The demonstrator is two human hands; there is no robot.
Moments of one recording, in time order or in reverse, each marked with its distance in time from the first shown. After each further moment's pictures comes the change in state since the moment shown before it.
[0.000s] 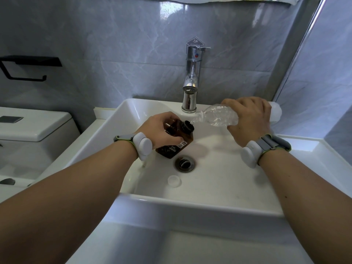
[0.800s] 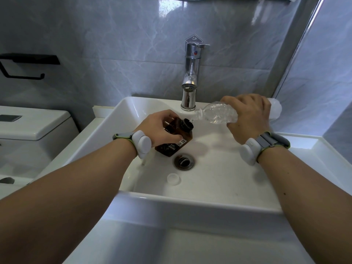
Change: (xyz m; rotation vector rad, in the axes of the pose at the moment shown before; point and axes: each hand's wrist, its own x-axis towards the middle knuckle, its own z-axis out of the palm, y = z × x) left_hand -0.002 0.003 -0.001 0.020 0.009 -0.004; right_hand 0.000 -0.002 -0.003 -0.010 -0.011 0.020
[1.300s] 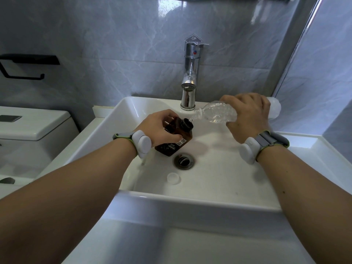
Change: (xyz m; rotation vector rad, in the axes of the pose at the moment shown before) left_hand -0.002 0.003 0.000 -0.010 -0.004 -0.006; right_hand 0.000 -0.001 -0.002 0.014 -0.025 -0.003
